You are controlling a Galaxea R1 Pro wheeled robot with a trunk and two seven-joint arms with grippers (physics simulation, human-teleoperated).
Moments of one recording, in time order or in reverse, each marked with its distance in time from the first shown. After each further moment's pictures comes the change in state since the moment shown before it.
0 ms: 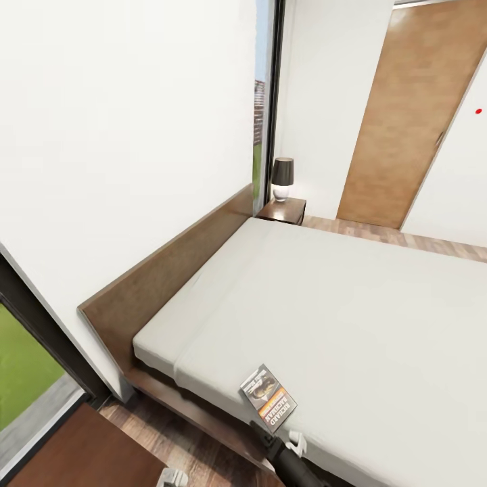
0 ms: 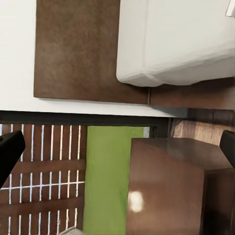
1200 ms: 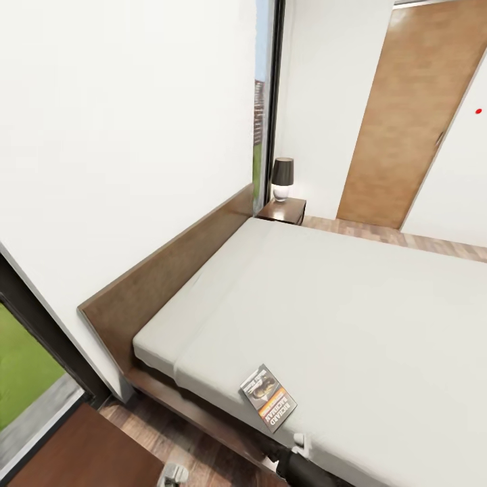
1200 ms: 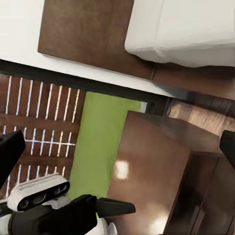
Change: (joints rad) left arm 0.000 0.002 0.000 -0.031 -0.002 0.006 -0.066; right arm 0.000 -0.061 0.000 -0.025 0.205 0.000 0.100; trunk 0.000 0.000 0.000
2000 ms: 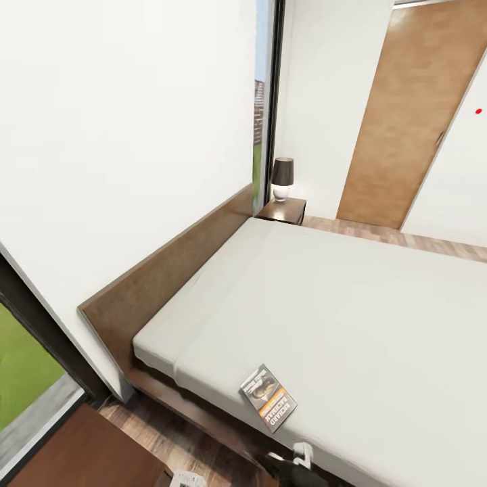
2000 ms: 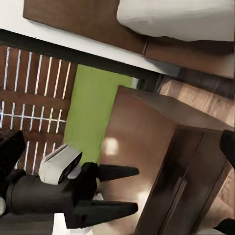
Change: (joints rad) left arm 0.000 -0.091 -0.003 0.014 -0.157 -0.036 0.437; right arm 0.000 -0.021 -0.002 0.026 0.118 -0.003 -0.002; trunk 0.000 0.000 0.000
